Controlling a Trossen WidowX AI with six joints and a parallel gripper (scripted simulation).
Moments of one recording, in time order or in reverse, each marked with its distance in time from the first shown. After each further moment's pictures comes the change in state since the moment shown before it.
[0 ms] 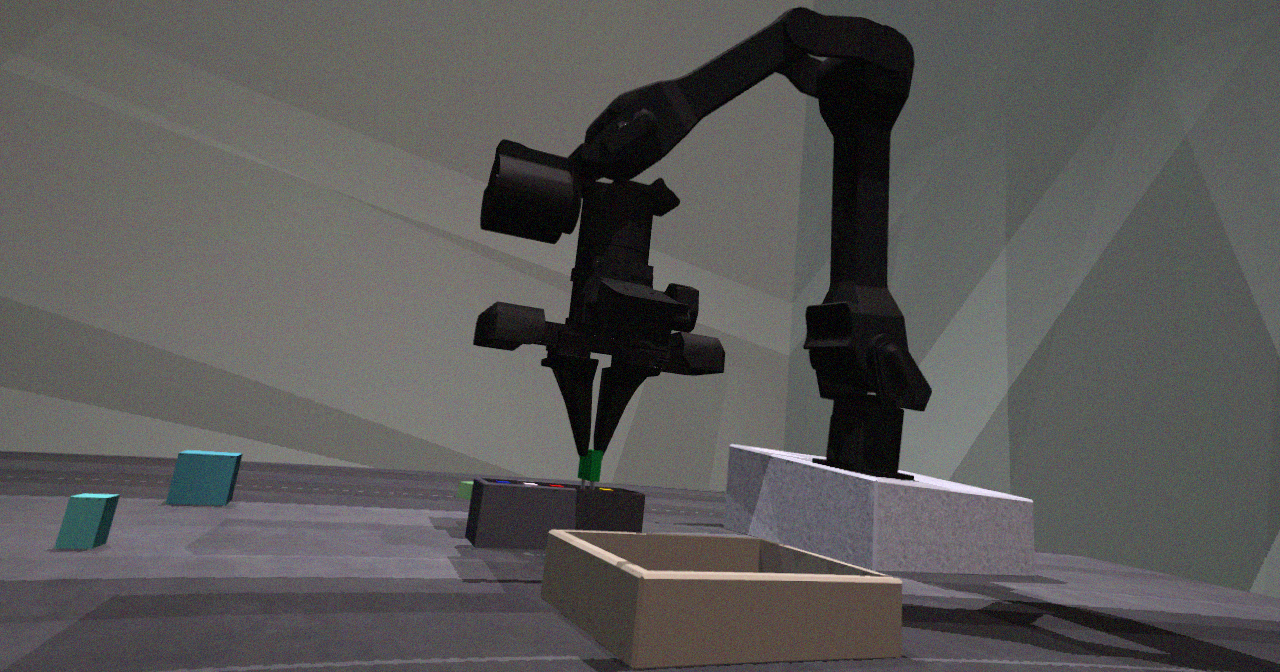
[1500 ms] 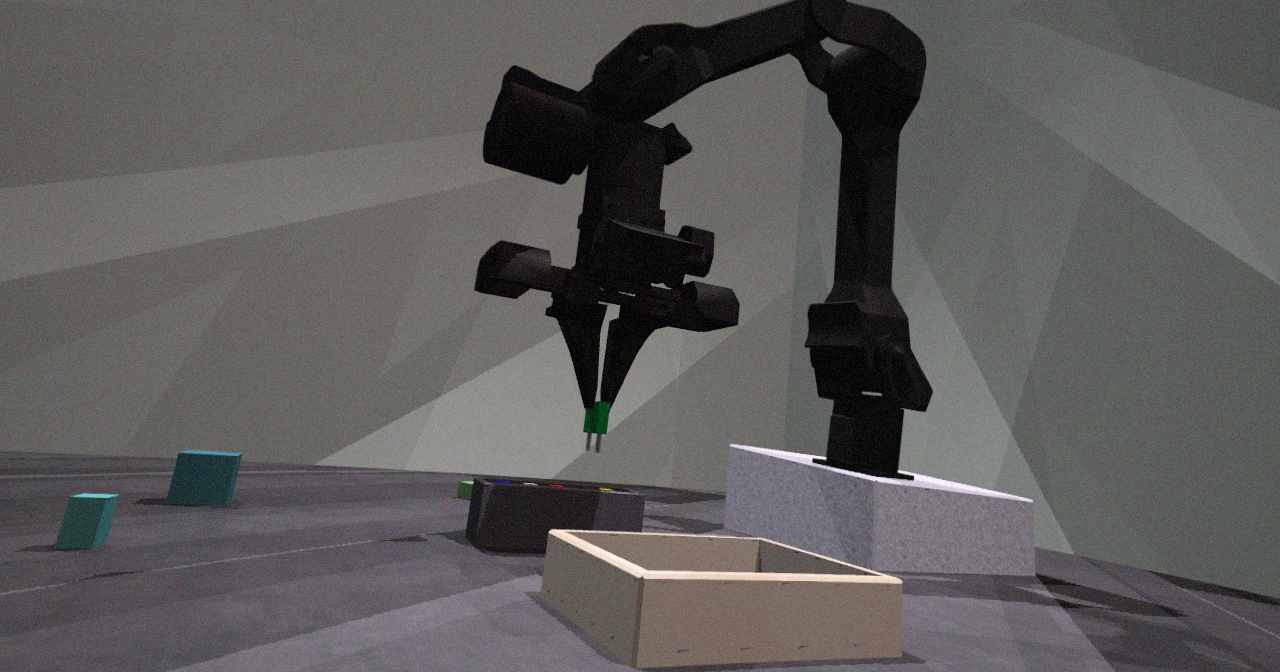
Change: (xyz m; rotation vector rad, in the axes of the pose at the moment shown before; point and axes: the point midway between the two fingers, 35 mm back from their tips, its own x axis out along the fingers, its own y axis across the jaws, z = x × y) arm -0.034 -0.010 0.033 -0.005 -0.002 -0.011
